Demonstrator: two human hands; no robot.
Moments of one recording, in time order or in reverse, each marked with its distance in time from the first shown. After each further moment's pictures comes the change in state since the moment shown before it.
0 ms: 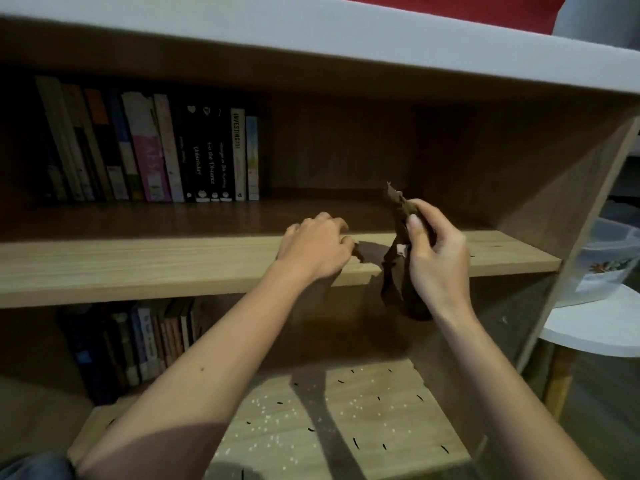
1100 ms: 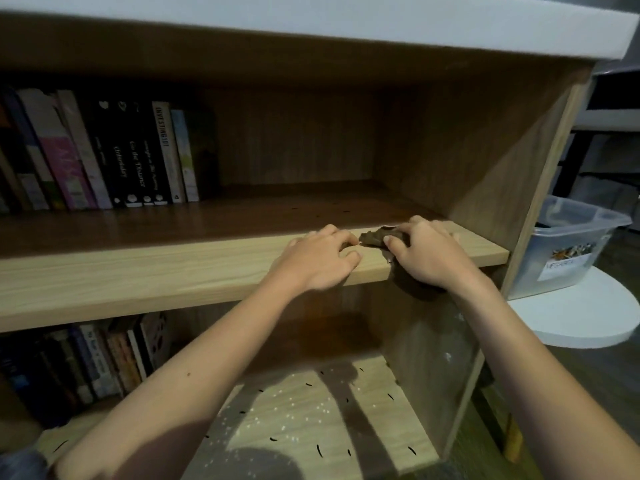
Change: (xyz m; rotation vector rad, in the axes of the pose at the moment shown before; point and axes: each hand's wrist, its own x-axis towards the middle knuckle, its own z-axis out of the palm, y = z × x) left_hand 0.047 0.080 0.061 -0.007 -0.215 0.082; right_hand 0.079 0.084 -0.080 -0.758 -0.431 0.108
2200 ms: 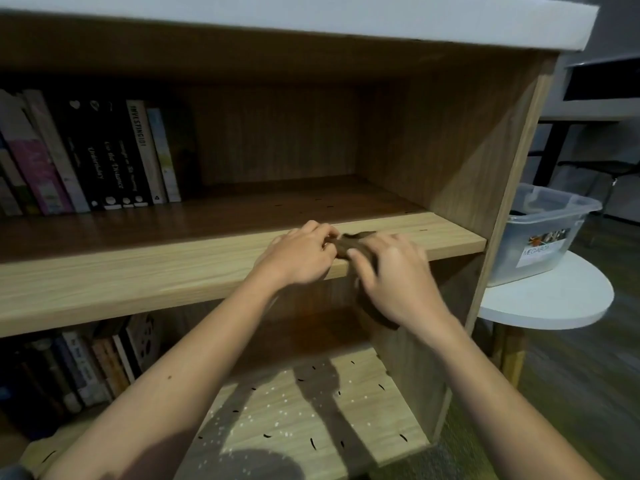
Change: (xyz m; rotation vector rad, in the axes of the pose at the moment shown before) left_hand 0.001 0.002 0.000 -0.019 -0.019 0.001; right_hand -0.045 -0.010 0.020 0.032 0.242 -0.187
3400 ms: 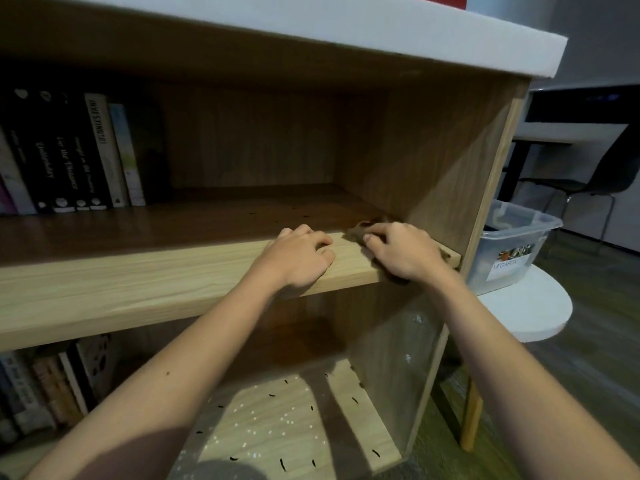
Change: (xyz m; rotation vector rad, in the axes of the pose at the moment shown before) left_hand 0.028 0.011 0.008 -0.057 -0.001 0.002; right_hand 0.063 0.063 -0.006 -0.083 -0.224 0.107
